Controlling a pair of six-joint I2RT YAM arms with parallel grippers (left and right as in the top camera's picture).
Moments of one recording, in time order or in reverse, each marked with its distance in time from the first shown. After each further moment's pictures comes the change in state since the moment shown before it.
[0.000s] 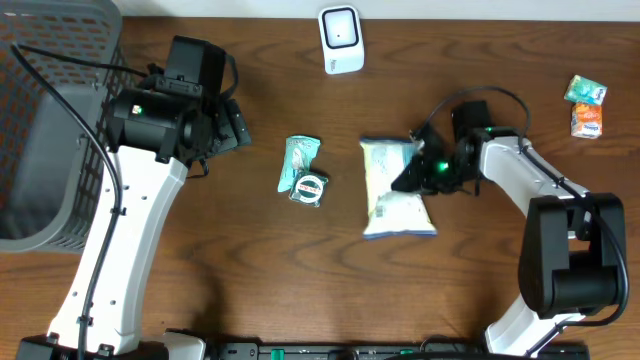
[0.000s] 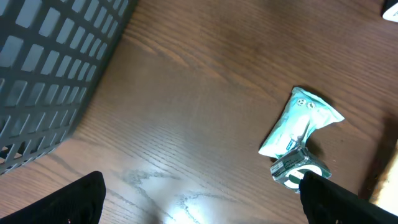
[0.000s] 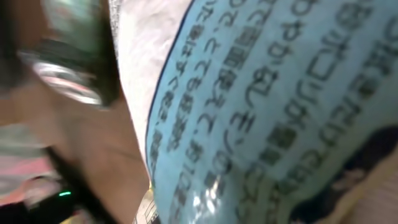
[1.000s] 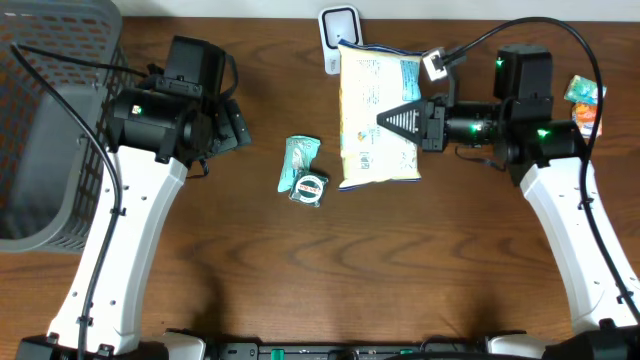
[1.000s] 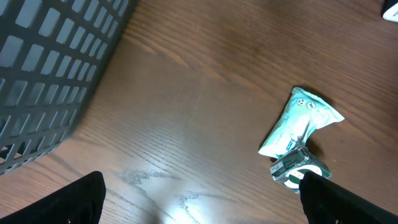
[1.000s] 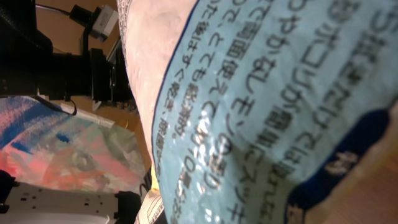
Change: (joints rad) left arm 0.000 0.000 0.000 0.000 0.000 0.000; right arm 0.041 -0.378 0.166 0.174 -0.358 0.161
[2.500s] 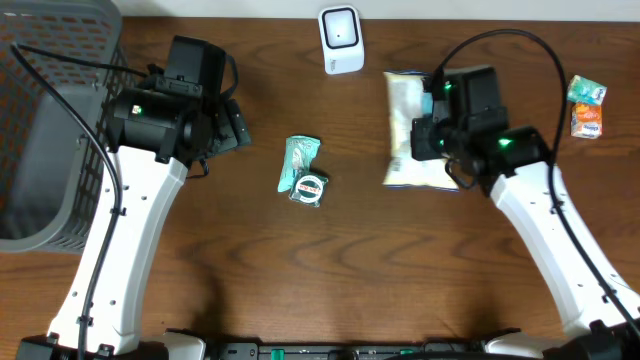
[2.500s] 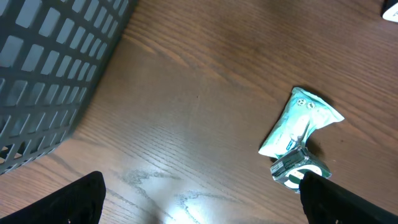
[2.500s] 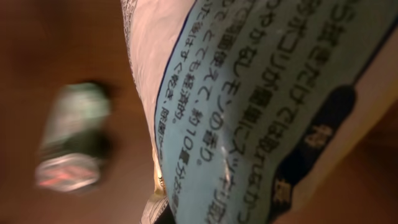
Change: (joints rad) left arm 0.000 0.000 0.000 0.000 0.000 0.000; right arm 0.169 0.008 -0.040 -0.178 1.135 -0.009
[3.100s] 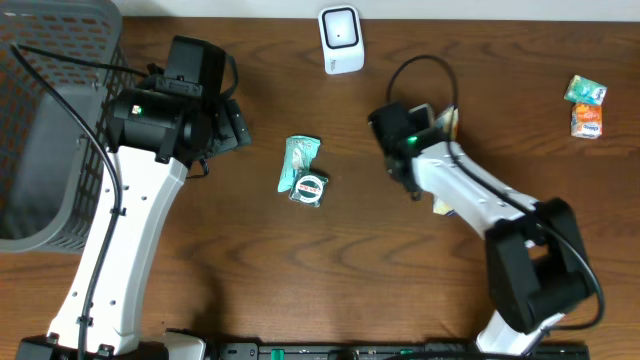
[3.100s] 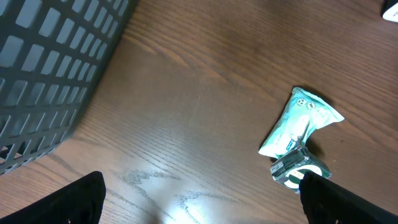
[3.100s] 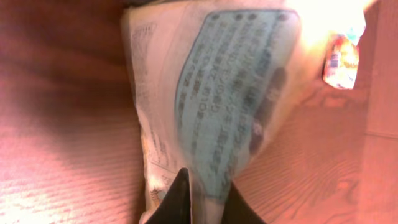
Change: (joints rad) left arm 0.000 0.000 0.000 0.000 0.000 0.000; right arm 0.172 0.380 -0.056 -0.005 0.685 -0.014
